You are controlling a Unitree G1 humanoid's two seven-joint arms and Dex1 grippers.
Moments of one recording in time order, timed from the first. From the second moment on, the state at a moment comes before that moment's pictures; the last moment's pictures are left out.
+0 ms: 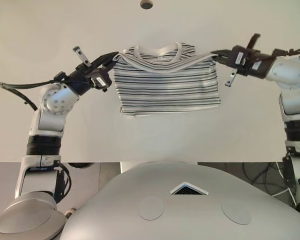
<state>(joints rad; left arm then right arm) -0.08 0.58 -0.05 0.19 0.32 -0.64 -0.46 -0.31 -0.65 0.16 0.18 -0.10 -0.15 0.88</state>
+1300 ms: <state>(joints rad) -0.32 0.38 -0.05 0.48 0.43 -0.91 0.19 -0.59 -0.32 0.23 0.86 -0.12 -0.50 0.85</state>
